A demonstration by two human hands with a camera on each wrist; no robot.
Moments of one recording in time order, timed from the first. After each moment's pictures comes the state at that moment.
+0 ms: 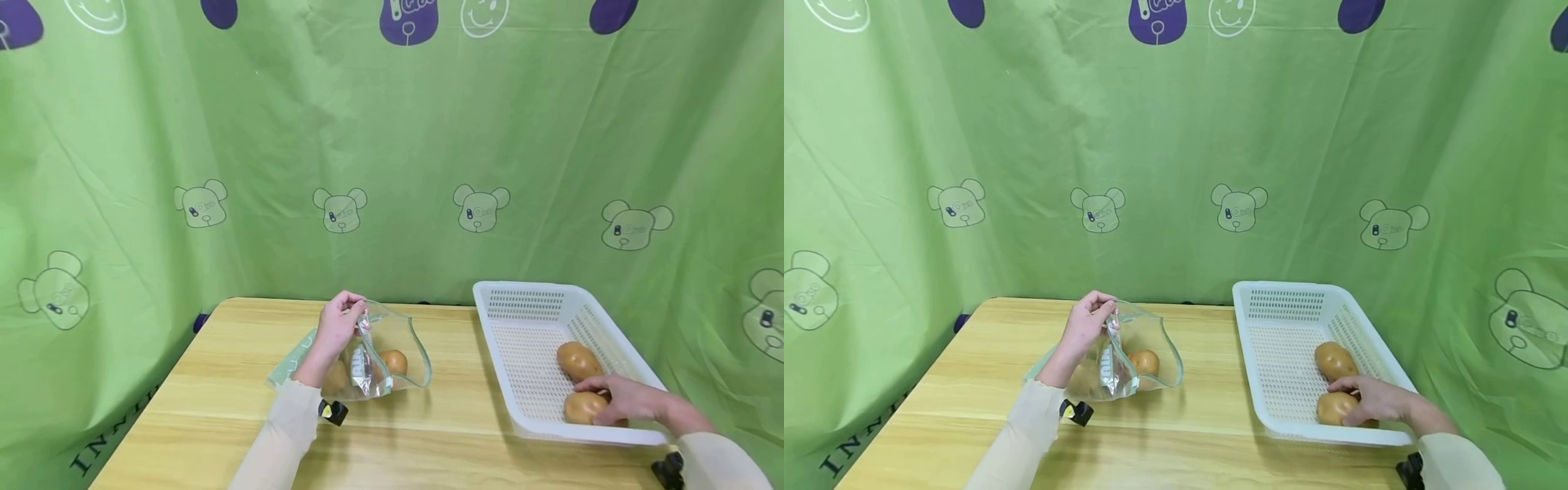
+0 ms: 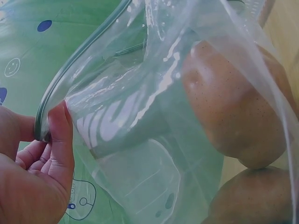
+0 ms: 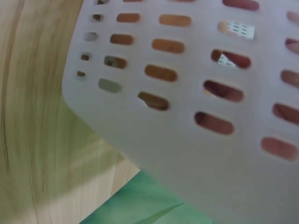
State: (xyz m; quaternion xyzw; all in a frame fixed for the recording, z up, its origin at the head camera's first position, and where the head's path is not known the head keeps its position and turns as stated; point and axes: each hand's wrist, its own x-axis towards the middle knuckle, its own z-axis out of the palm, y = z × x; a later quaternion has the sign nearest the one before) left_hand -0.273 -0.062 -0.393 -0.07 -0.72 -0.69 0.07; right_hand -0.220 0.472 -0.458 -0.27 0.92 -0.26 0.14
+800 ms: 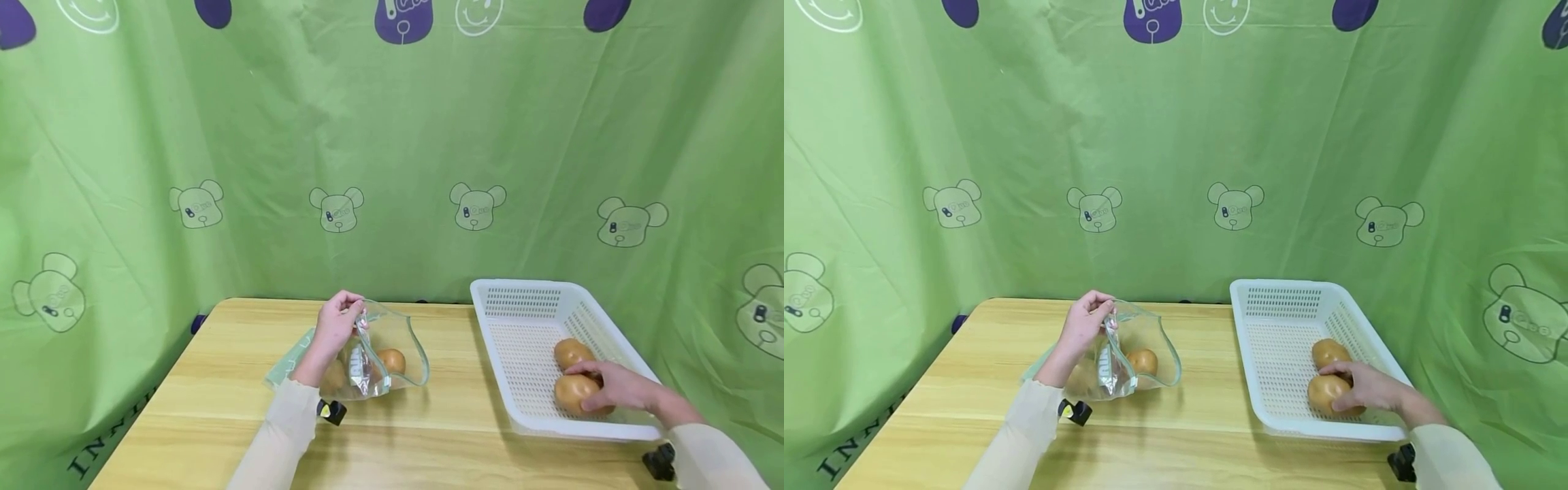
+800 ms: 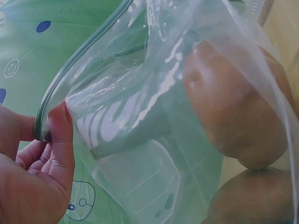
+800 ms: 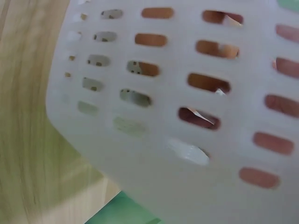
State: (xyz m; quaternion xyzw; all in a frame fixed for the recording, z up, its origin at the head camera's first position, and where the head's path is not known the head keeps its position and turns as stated) left_hand -0.271 -0.060 -0.392 -0.06 -0.72 -0.69 0.06; right_hand -0.223 0.461 -0.453 -0.23 0.93 -0.28 0.09
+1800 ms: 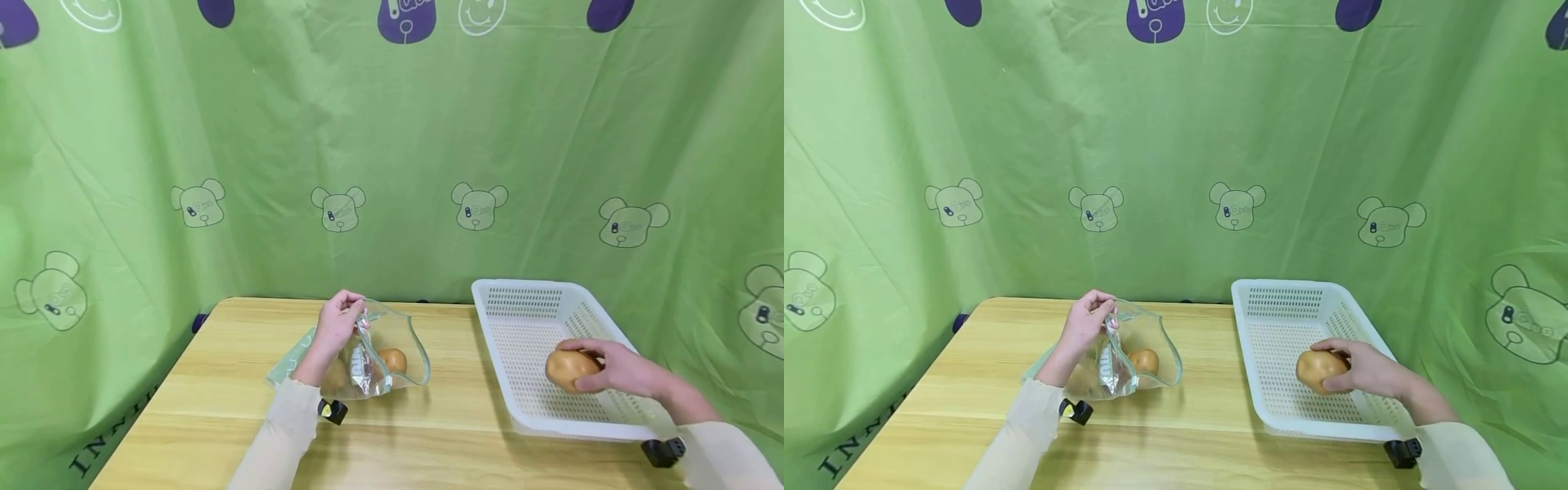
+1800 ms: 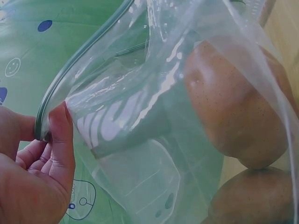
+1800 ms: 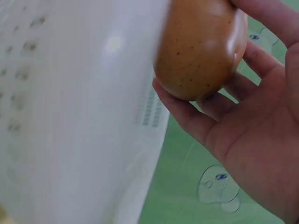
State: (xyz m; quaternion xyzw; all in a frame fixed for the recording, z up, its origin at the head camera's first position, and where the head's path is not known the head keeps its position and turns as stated) left_hand -0.271 -0.062 -0.391 -0.06 -0.72 -0.69 0.06; right_hand -0.213 0.430 -0.402 -0.25 0.91 -0.33 0.03
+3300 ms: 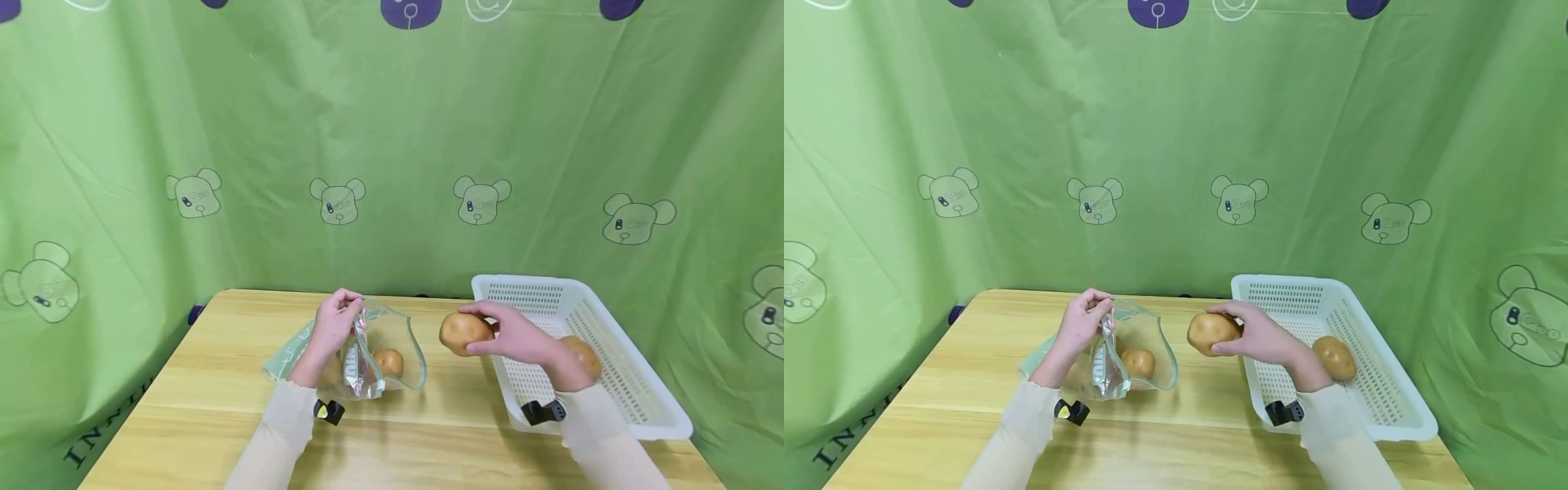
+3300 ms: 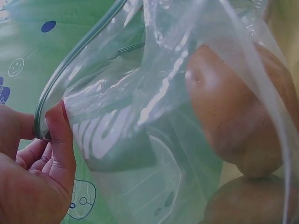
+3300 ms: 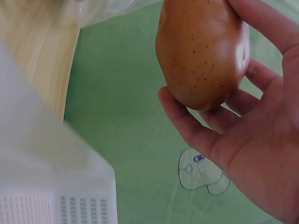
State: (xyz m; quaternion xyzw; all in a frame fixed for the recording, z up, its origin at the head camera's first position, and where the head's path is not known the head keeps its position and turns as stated) left_hand -0.254 -0.066 -0.380 -0.08 -0.73 -0.68 0.05; right_hand -0.245 0.260 -0.367 -0.33 0.87 -0.36 -0.04
